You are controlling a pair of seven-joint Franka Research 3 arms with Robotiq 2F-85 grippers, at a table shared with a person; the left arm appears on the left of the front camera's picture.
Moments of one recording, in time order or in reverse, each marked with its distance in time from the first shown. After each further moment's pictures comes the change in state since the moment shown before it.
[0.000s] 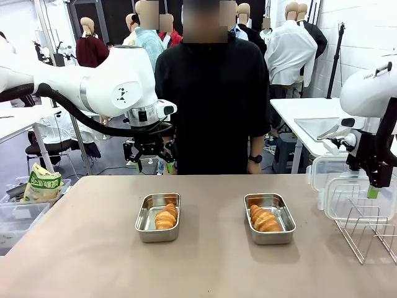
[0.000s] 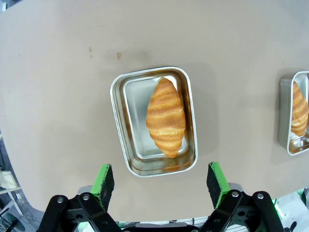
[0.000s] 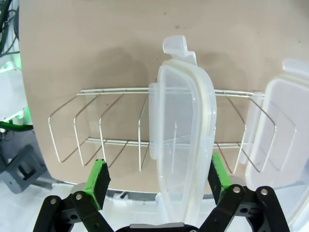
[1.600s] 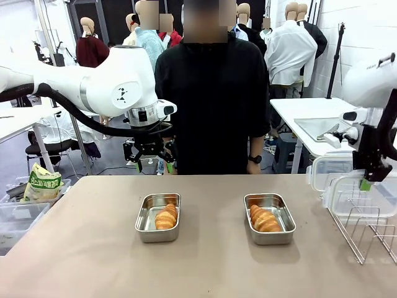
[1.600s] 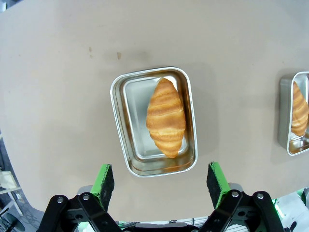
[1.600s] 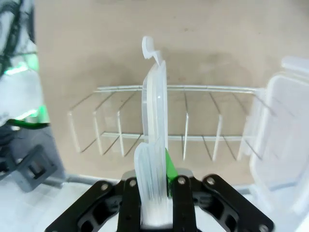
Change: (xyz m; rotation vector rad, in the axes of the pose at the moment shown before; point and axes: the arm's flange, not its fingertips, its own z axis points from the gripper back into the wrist) left arm 0.000 0.000 0.000 0.000 0.000 0.000; right arm 0.000 0.009 0.034 0.034 -0.008 -0.030
